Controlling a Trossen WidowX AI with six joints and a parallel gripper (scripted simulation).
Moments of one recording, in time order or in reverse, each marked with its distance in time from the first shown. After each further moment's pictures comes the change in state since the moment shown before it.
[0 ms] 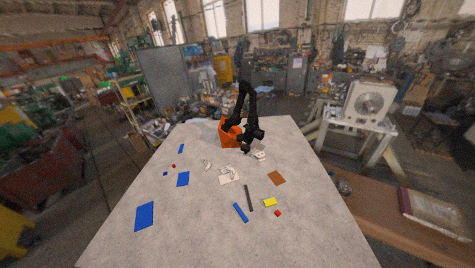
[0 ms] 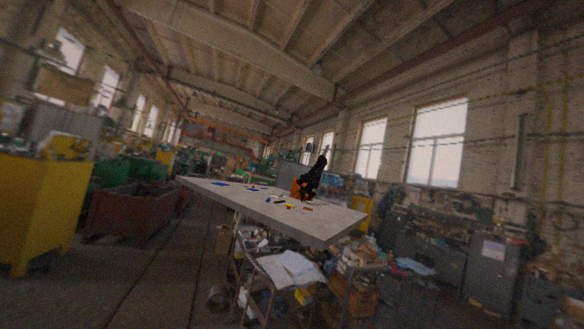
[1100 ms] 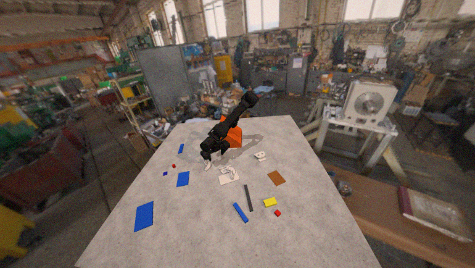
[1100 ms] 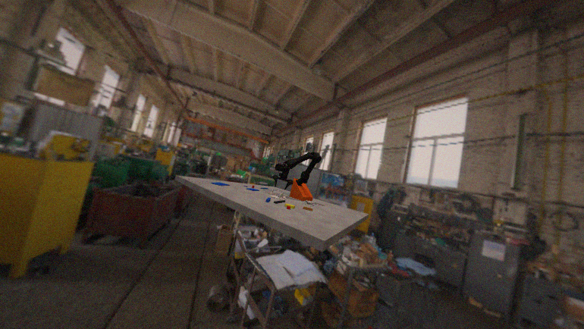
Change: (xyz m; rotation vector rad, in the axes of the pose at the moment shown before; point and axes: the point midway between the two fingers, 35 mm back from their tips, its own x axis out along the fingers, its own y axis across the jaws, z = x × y) arm -0.046 0.191 0.168 0.565 -0.053 -0.012
